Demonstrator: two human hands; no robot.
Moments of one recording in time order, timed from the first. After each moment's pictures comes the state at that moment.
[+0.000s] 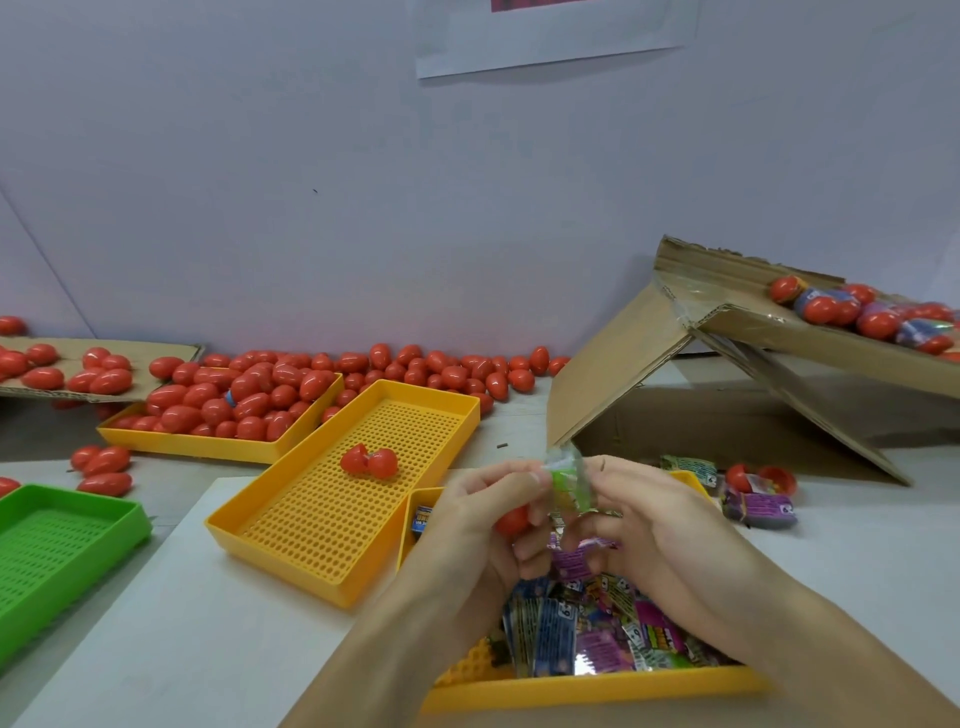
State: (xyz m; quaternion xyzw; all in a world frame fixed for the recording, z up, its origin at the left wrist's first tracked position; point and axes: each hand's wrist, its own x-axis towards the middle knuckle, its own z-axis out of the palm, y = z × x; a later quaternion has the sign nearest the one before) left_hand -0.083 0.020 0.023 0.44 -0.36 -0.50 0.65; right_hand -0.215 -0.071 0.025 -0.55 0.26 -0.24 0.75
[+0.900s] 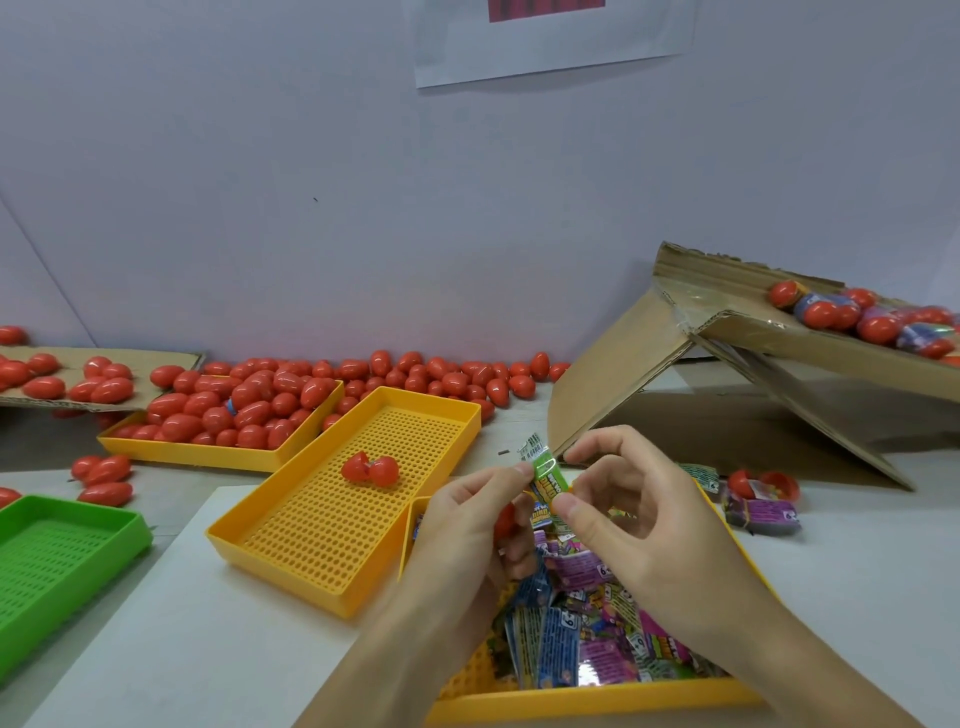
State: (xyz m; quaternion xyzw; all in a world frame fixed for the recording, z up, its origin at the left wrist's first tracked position) left_hand -0.082 0.016 0.019 0.51 -0.29 -0.45 0.68; right_hand -0.220 -0.066 0.014 -0.78 0.20 -0.37 0.46
